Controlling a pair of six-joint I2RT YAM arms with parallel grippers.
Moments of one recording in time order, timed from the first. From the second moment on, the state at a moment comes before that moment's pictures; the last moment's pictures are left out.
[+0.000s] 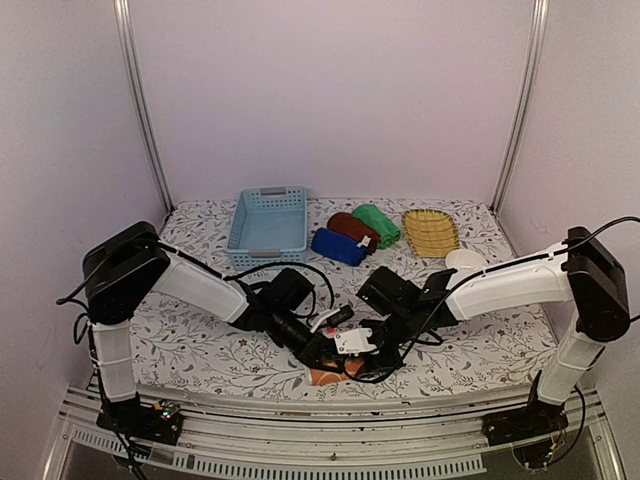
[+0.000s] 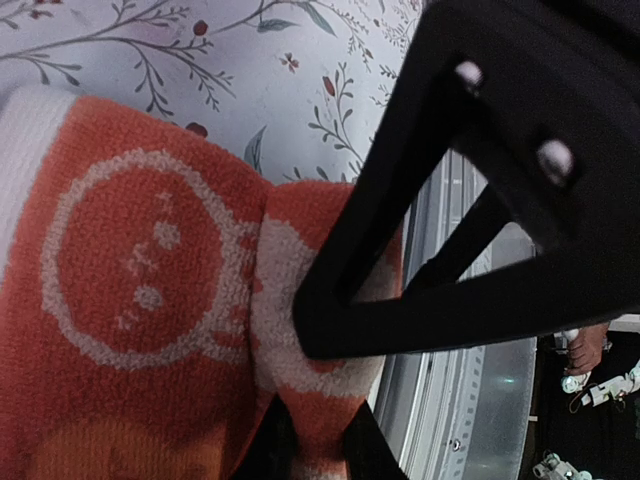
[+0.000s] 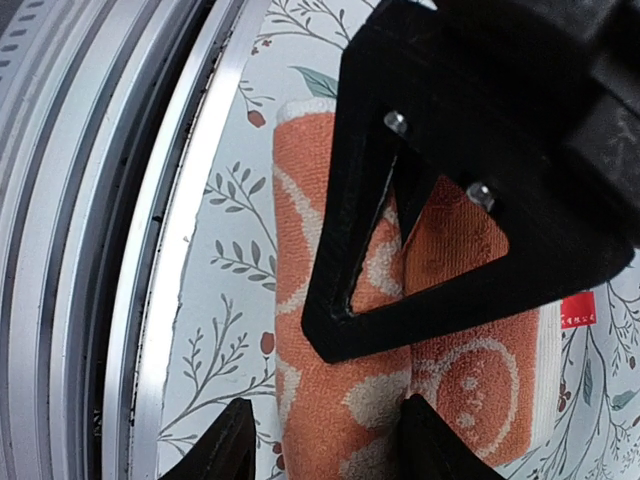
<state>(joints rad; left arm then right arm) -0.92 1.99 0.99 0.05 0.80 -0.28 1.03 1.71 1.00 -0.40 -0.31 -0.73</state>
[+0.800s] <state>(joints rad) -1.00 1.36 0.61 0.06 0.17 -0.19 0.92 2.09 1.40 -0.74 -0.74 -0.72</state>
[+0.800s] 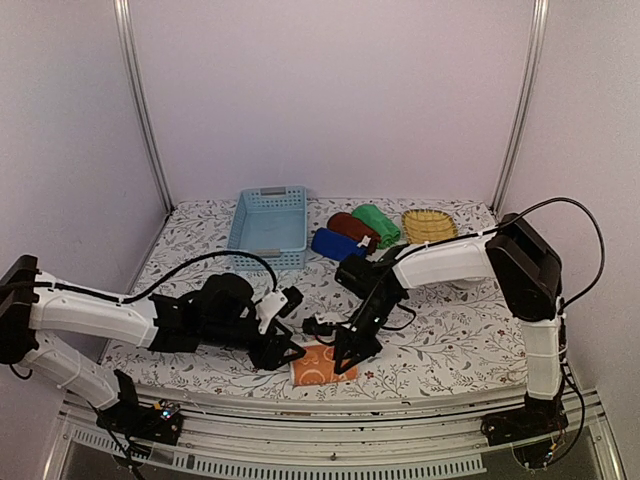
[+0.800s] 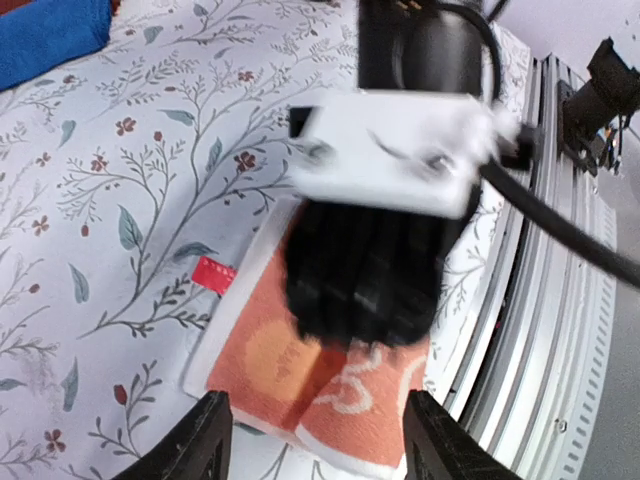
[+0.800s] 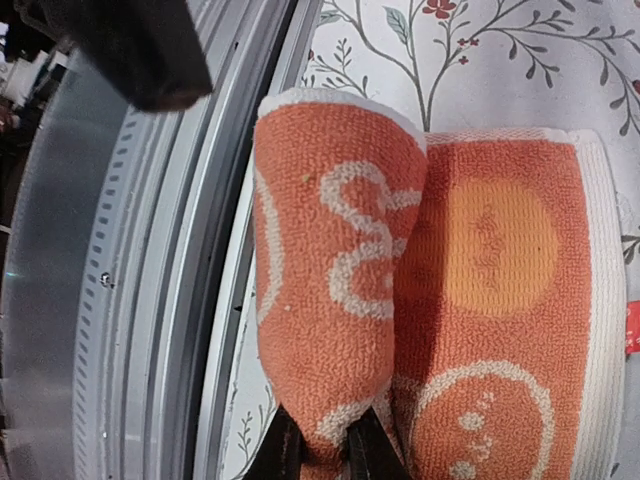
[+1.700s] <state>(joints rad) -1.39 1.74 0.73 0.18 -0.46 0.35 0.84 2.33 1.64 -1.13 -0.99 -0.70</state>
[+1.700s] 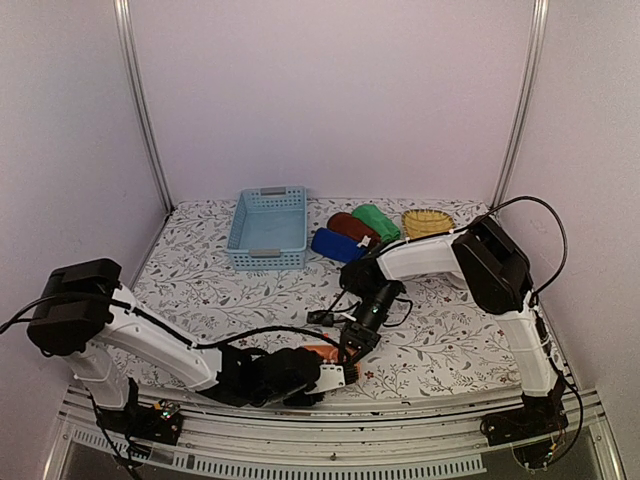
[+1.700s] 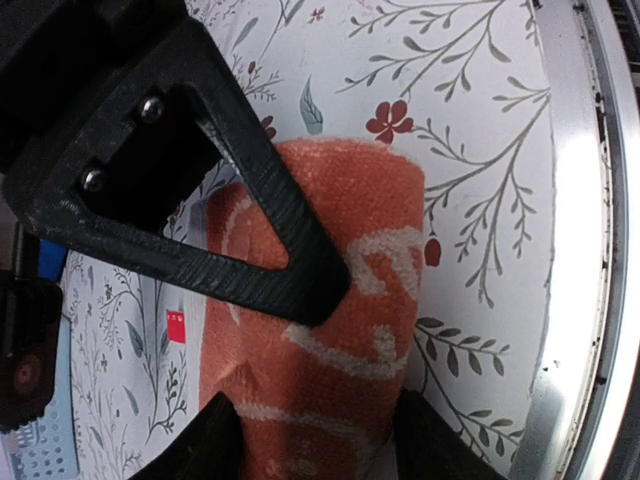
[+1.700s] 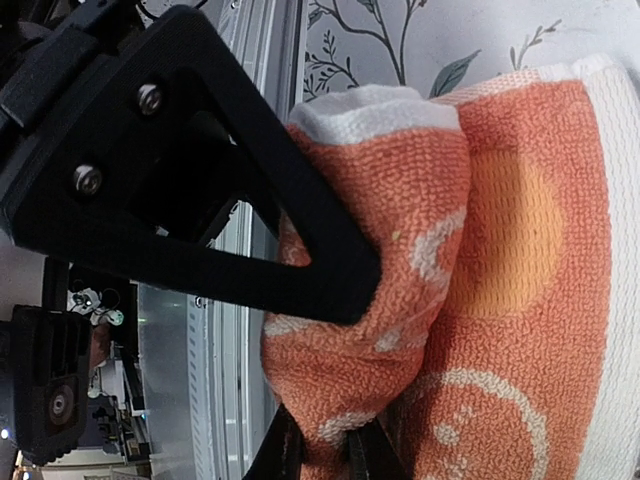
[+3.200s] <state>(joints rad) -1.05 1.96 1.18 -0.28 0.43 -0.03 0.62 1.43 1.11 -0.77 -0.76 -0.69</state>
